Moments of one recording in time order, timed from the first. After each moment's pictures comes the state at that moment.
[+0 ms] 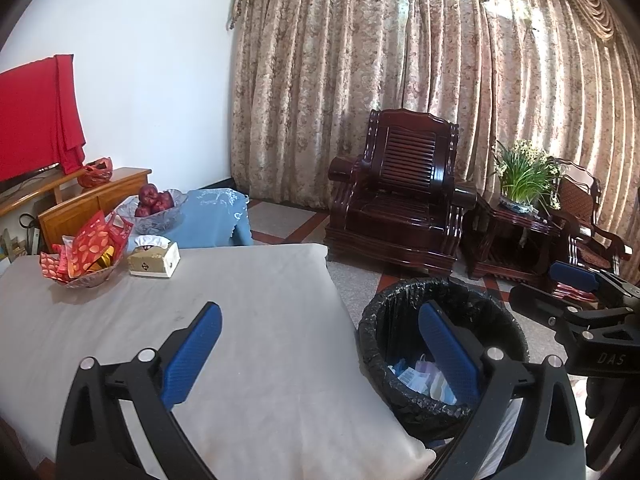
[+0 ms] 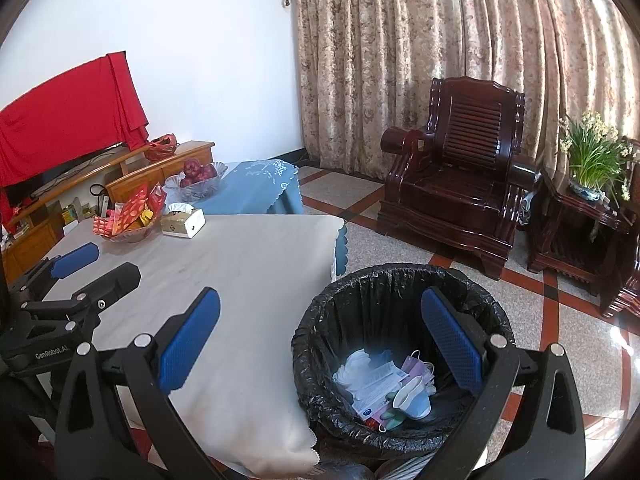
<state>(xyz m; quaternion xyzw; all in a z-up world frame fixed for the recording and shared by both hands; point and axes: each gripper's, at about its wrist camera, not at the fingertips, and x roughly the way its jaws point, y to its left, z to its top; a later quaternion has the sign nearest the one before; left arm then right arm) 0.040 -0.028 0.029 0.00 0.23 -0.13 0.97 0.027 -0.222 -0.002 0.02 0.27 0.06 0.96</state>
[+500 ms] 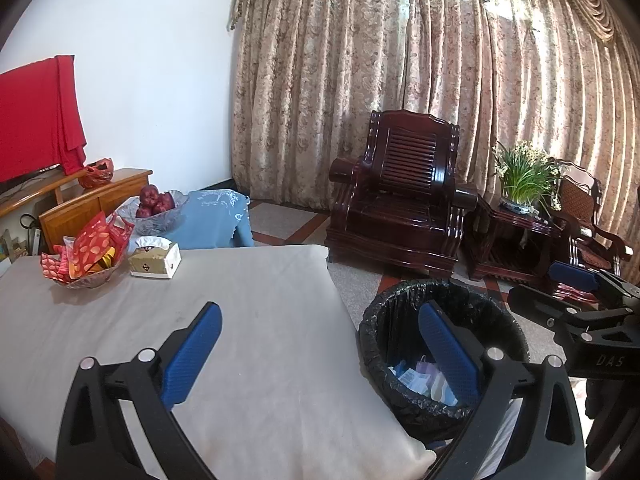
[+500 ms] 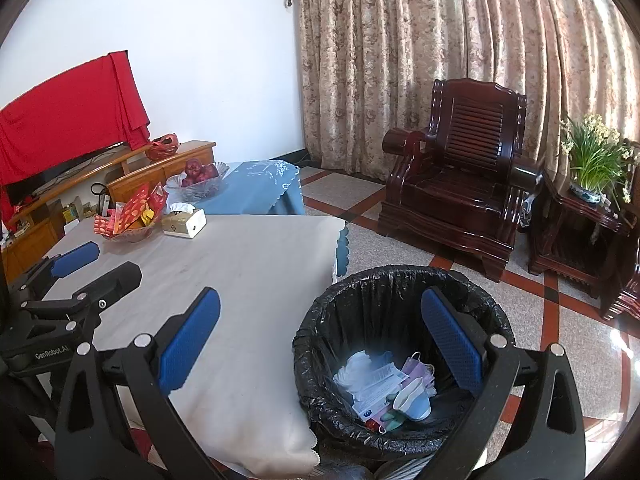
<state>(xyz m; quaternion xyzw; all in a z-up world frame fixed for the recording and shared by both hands) 0.041 -0.027 0.029 0.00 0.23 -0.13 0.96 0.029 -0.220 -0.001 0.02 0.27 0.05 0.96</state>
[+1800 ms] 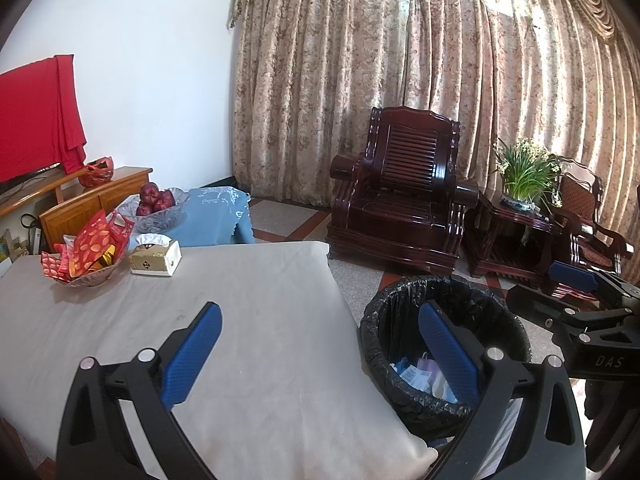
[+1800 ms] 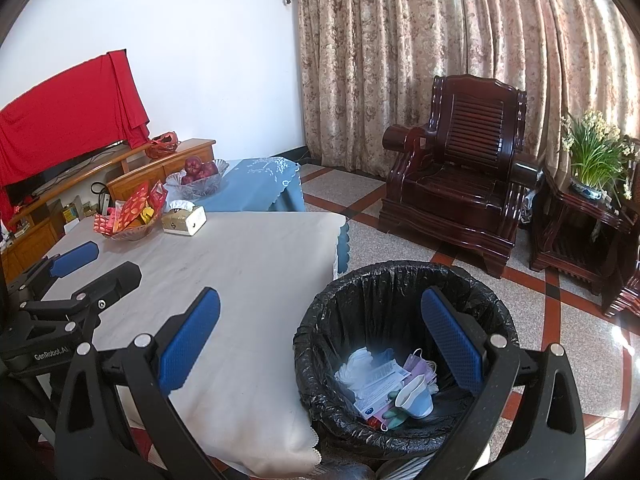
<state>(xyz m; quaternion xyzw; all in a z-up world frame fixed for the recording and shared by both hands) 0.043 -0.025 0.028 0.00 0.23 -0.13 0.96 0.030 -0.219 0.000 0.02 0.27 0.06 0.96</state>
